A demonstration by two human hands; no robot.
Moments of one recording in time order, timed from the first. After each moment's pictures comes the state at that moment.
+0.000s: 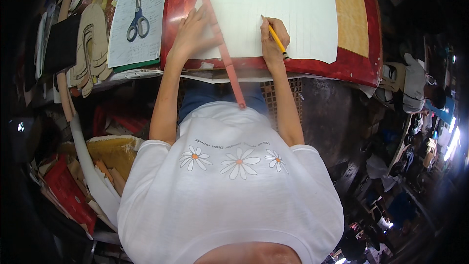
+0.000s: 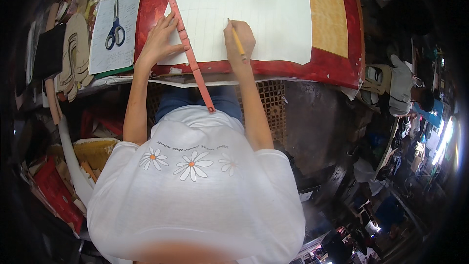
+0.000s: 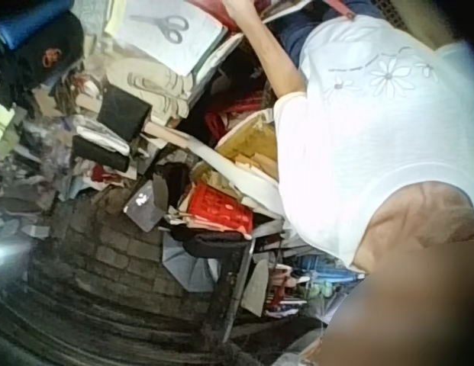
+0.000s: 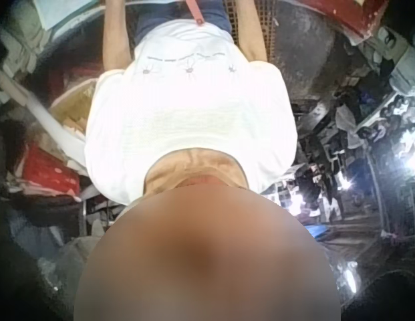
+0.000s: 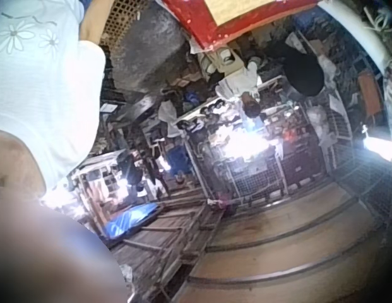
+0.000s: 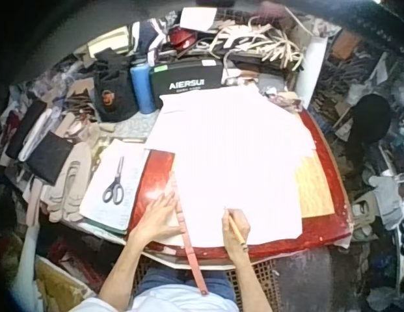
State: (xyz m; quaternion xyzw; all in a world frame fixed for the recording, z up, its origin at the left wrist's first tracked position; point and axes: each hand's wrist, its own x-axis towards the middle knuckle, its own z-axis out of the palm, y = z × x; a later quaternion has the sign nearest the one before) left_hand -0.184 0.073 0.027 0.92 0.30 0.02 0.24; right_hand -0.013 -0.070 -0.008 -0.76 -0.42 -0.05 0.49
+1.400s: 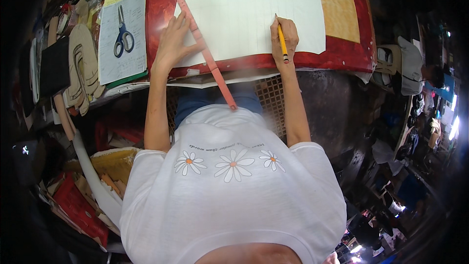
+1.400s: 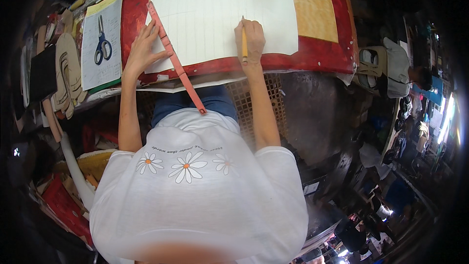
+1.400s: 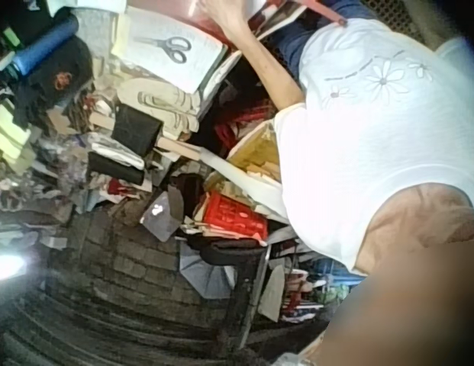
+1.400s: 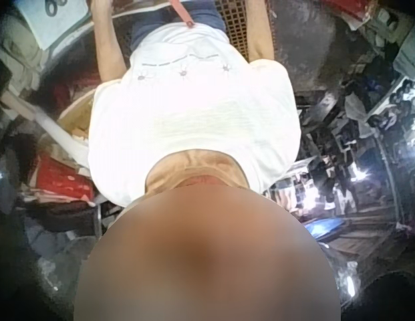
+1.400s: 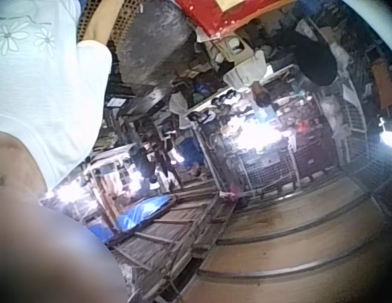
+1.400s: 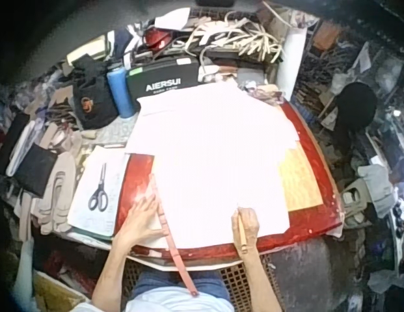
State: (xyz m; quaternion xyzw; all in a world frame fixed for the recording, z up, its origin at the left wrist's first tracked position) left_hand -0.185 0.077 0.015 0.92 0.30 0.03 0.24; right_hand 0.038 -0.116 -0.005 -0.81 -0.42 -0.12 0.39
